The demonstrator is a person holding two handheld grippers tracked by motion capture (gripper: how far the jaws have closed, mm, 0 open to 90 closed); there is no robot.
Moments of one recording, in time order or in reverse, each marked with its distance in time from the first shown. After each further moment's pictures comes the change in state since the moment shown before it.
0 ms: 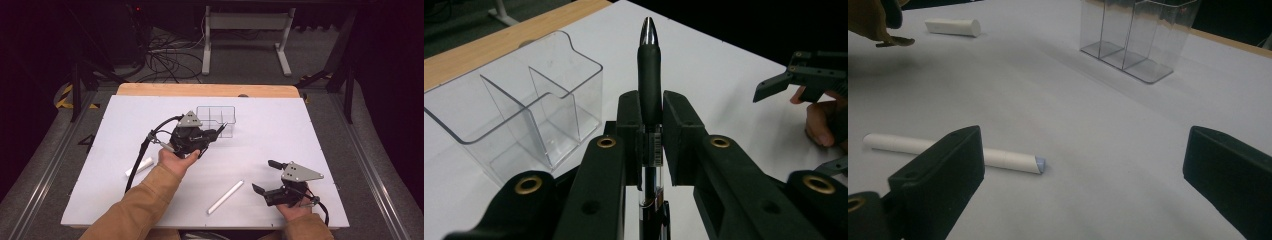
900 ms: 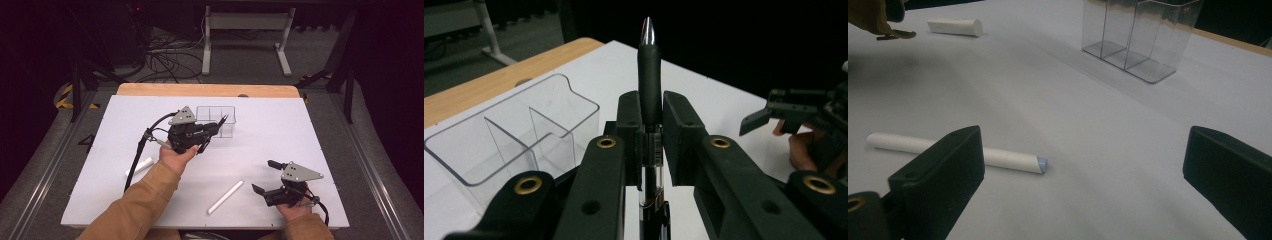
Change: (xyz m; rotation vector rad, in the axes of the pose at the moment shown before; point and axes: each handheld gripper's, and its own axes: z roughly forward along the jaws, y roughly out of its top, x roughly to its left) left arm 0.010 0.004 -0.005 -0.153 -0.057 -0.007; right arm 0.000 0.000 0.001 0.001 0.008 -0.002
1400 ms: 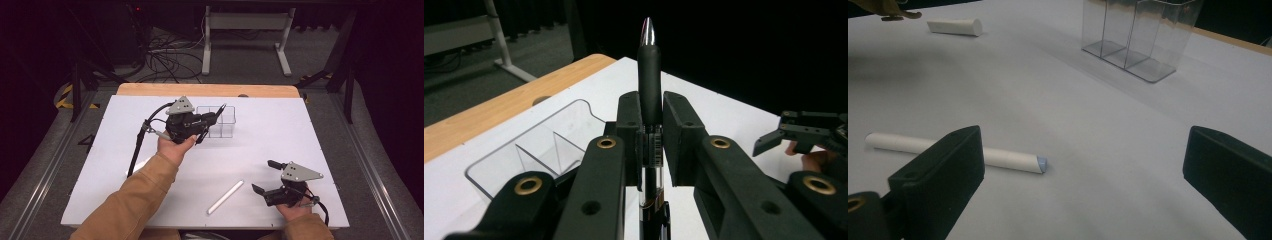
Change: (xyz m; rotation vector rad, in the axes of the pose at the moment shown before) left arm 0.012 0.022 -0.001 -0.006 0.041 0.047; right arm 0.000 0.000 0.000 0.002 -0.002 0.004
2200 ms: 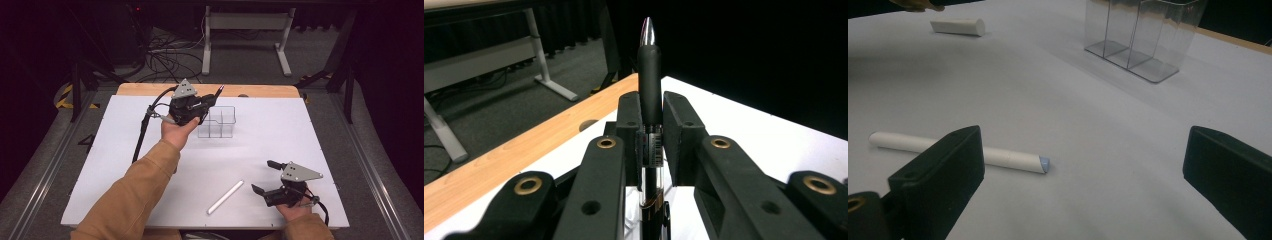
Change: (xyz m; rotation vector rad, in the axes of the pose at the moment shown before) left arm 0.032 0.018 0.022 -0.050 0.114 0.017; right arm 0.000 0.000 0.000 0.000 0.011 -0.005
